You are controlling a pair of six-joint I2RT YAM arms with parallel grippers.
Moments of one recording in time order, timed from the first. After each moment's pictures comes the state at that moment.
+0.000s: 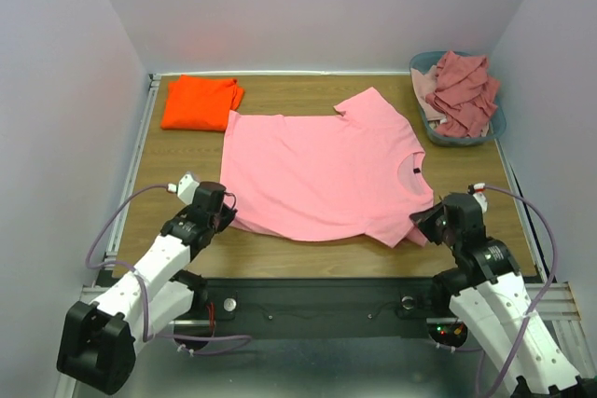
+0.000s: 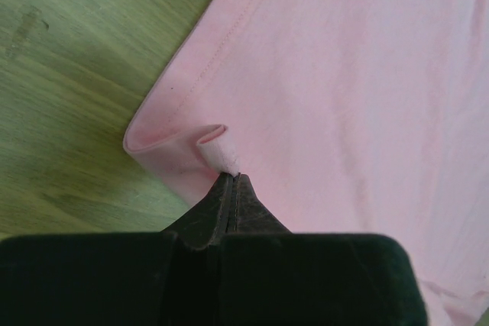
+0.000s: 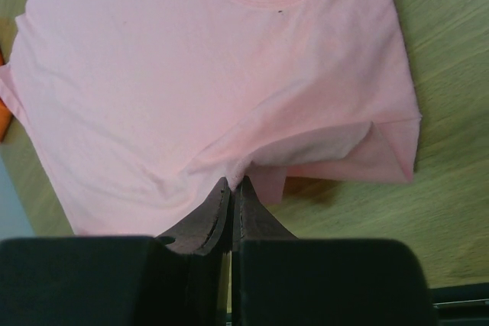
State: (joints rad) left arm -0.39 0.83 0.37 -0.37 -0.29 -1.07; right arm 0.29 0.42 0.47 -0.74 0.16 1.05
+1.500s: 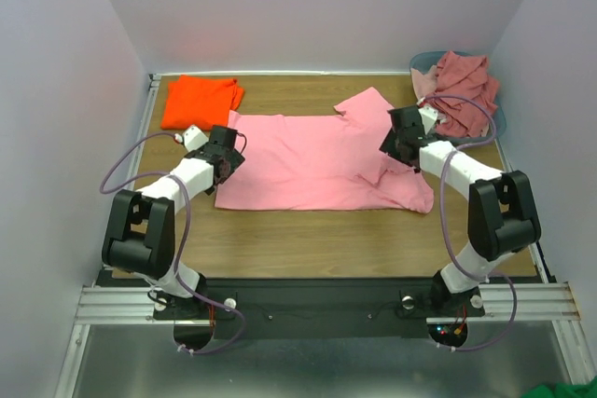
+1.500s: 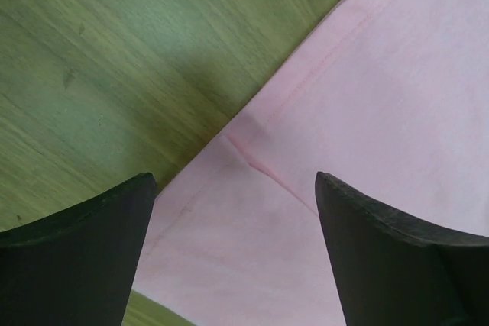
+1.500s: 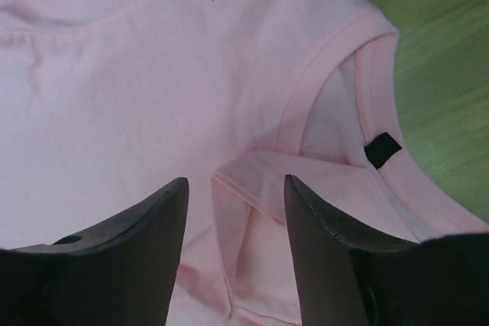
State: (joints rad) left arm -0.27 1.52 0.88 -0.37 -0.46 -0.98; right arm 0.28 1.63 1.07 -0.31 0.40 0.70
